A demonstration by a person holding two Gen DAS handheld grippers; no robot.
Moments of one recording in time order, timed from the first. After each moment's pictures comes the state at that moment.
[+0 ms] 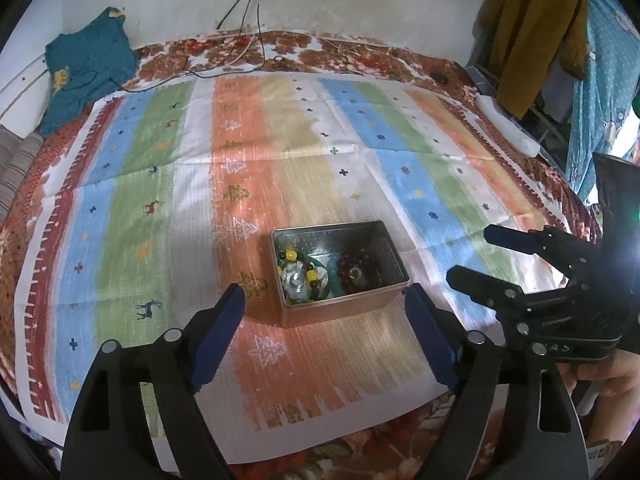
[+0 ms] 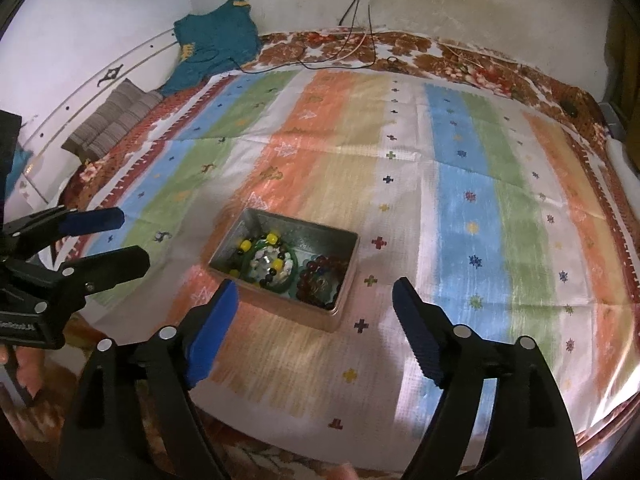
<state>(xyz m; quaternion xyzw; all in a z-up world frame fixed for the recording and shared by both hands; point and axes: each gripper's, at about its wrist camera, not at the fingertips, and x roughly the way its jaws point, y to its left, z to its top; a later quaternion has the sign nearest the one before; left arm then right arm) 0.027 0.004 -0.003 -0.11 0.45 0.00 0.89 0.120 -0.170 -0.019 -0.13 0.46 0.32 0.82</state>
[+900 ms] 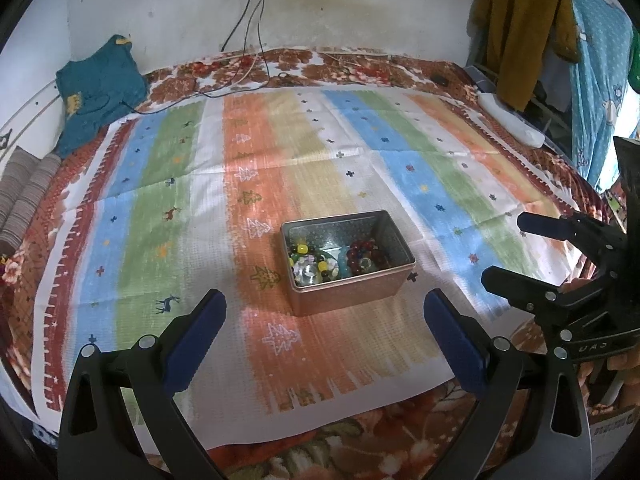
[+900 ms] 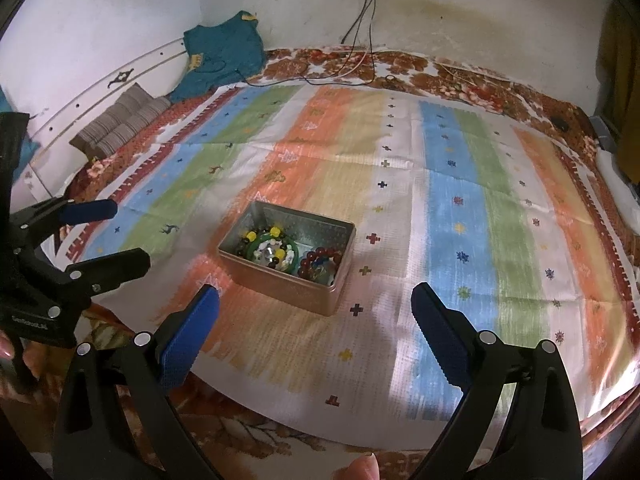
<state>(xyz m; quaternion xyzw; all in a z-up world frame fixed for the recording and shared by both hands) -0.006 -0.013 -0.003 -0.07 0.42 0.02 0.90 0.085 -0.192 -0.012 -0.13 0.42 0.32 0.84</state>
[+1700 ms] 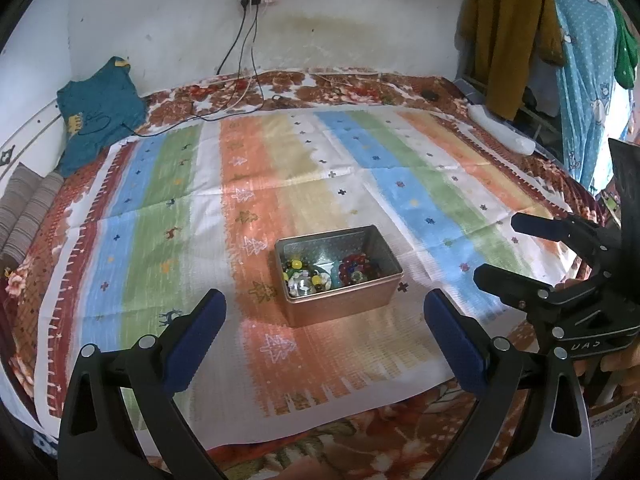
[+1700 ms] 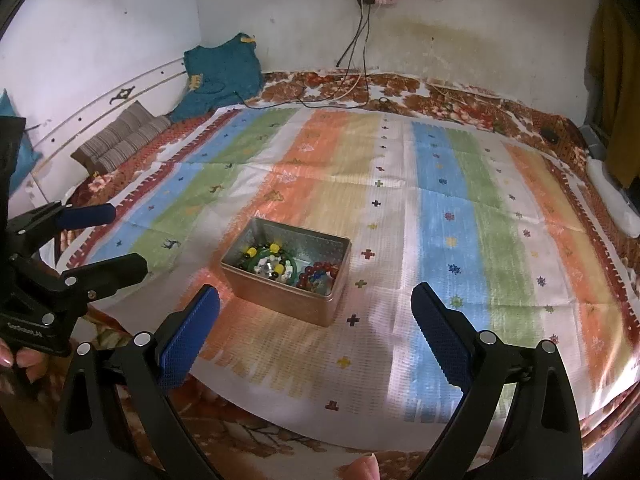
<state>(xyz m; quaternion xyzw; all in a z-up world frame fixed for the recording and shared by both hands) -0.018 -0.025 0.009 -0.05 0.39 0.02 0.92 0.073 -0.203 0.000 -0.12 0.38 0.31 0.86</state>
